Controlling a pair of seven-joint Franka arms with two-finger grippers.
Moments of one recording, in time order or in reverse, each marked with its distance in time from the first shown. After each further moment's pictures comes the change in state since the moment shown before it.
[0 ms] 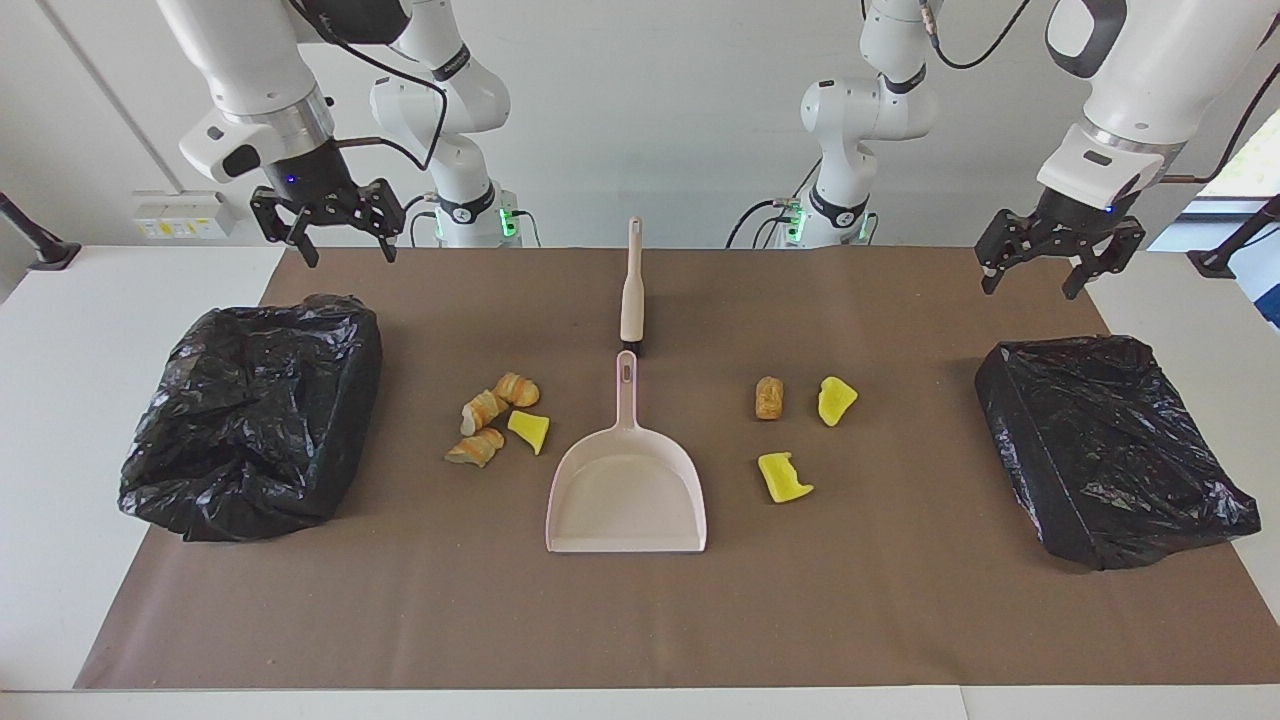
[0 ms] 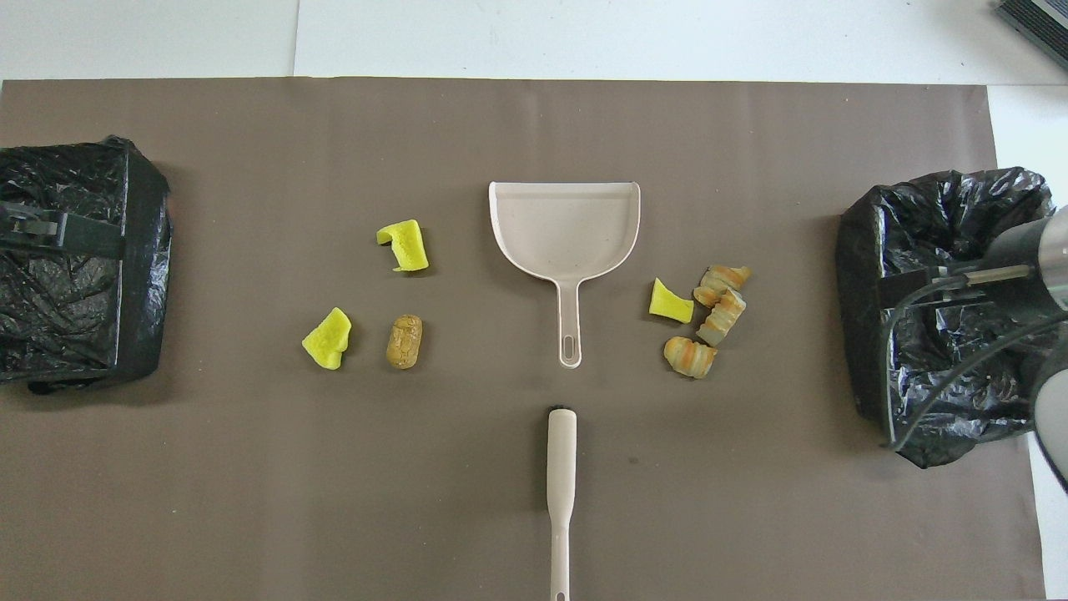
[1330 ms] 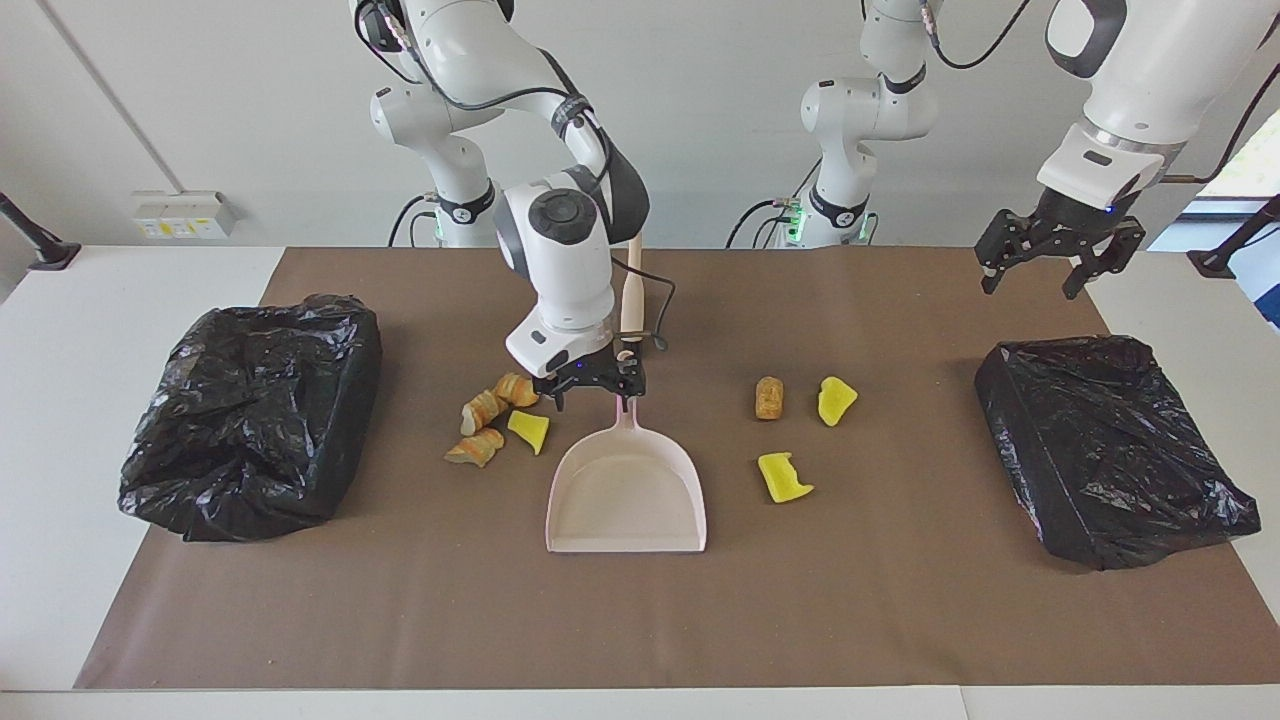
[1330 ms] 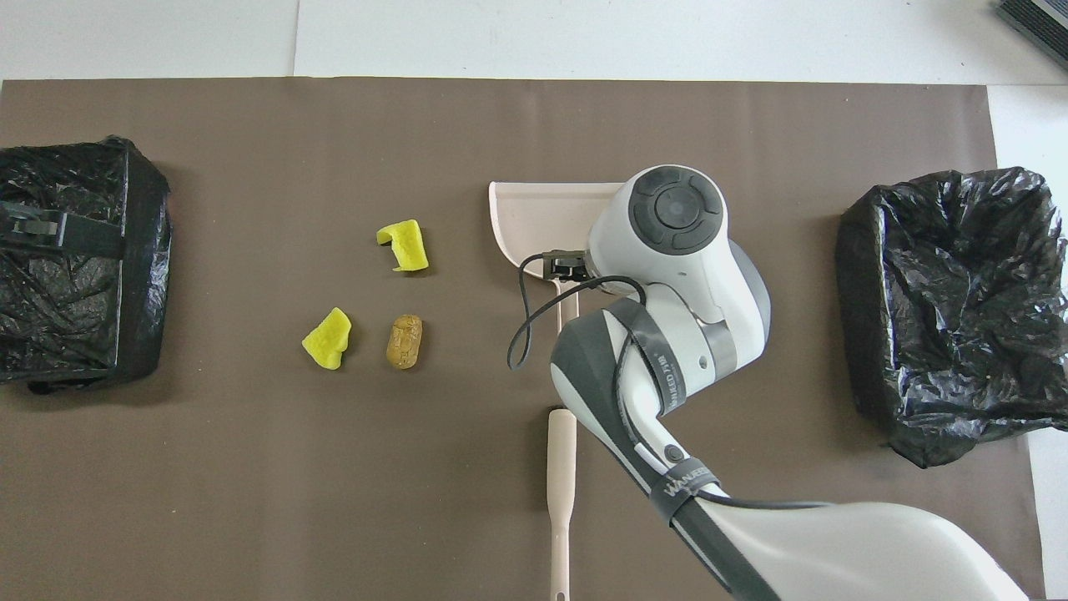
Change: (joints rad) left arm 0.000 0.000 0.000 0.000 0.000 0.000 0.000; right arm 0.417 0.461 0.005 0.074 0.000 0.396 0.501
